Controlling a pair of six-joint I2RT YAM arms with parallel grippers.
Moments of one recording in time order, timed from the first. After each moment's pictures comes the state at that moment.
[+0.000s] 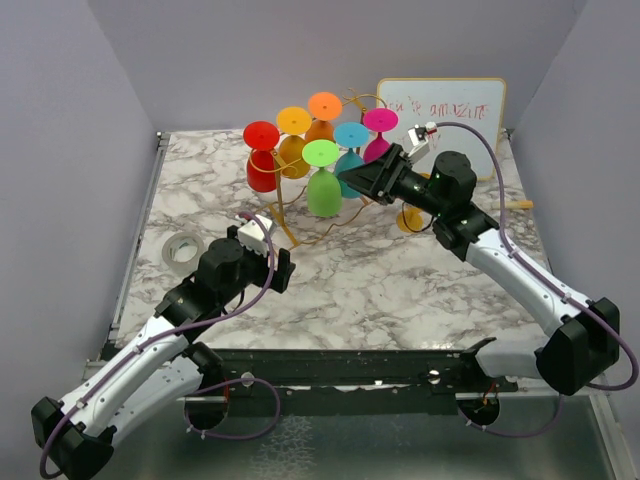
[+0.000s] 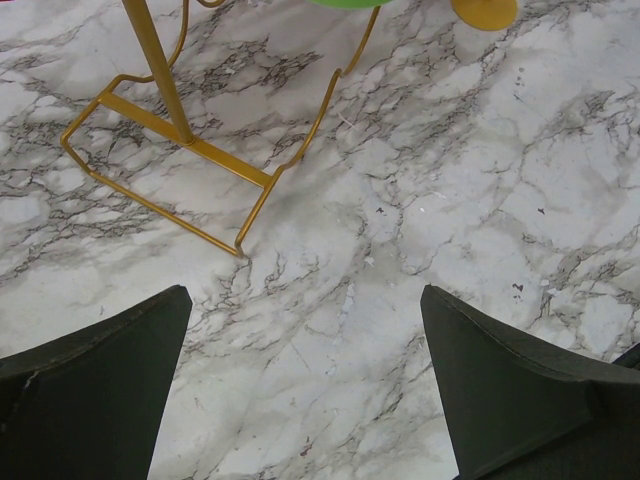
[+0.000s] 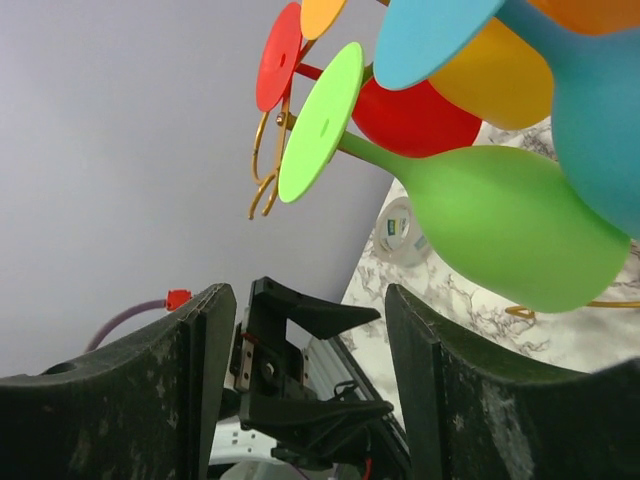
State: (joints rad) left arm -0.66 0.69 0.62 -0.32 -0.07 -0.14; right arm 0.49 1.28 1.07 0.19 -0.47 1.00
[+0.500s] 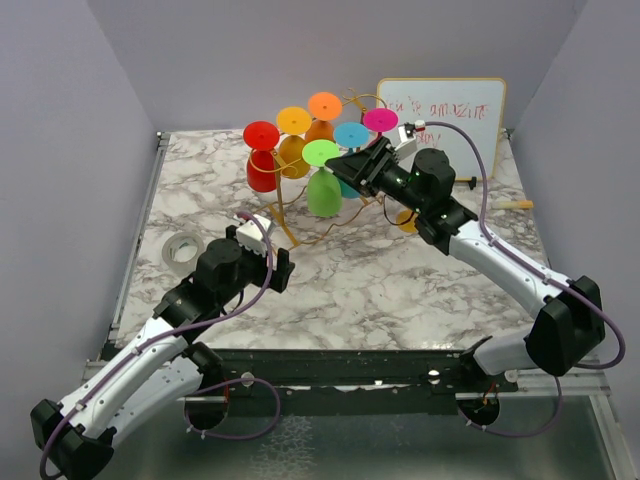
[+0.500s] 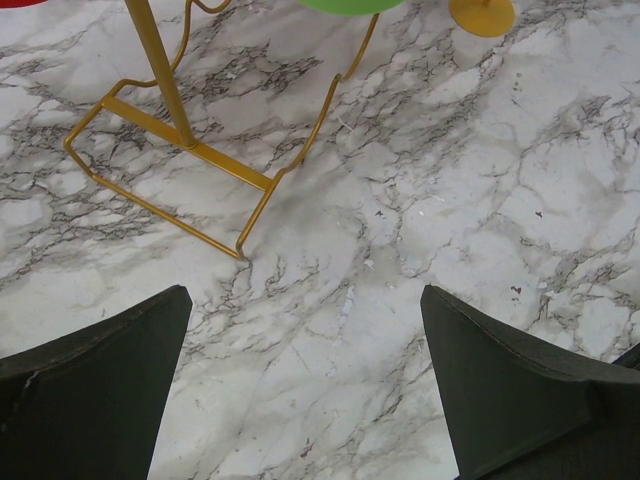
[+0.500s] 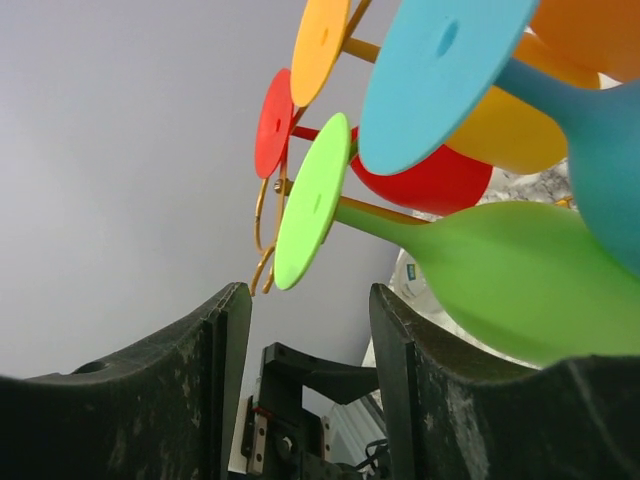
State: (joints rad) left arm -0.65 0.68 0.62 -0.32 -0.07 -0.14; right arm 0.58 1.40 1.13 0.28 -0.27 1.10
